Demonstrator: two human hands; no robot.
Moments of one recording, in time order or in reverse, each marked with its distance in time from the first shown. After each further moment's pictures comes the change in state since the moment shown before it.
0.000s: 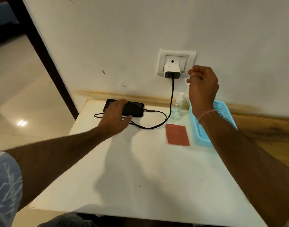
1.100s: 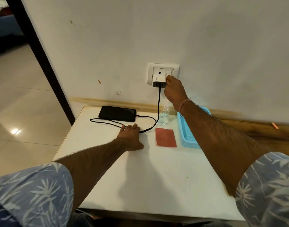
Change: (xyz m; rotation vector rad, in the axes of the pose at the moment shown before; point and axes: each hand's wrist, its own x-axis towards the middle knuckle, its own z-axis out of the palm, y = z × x) left_hand -0.013 0.061 0.059 0.374 -0.574 -0.031; right_hand 0.022 -0.012 0.016 -0.296 -0.528 0.090
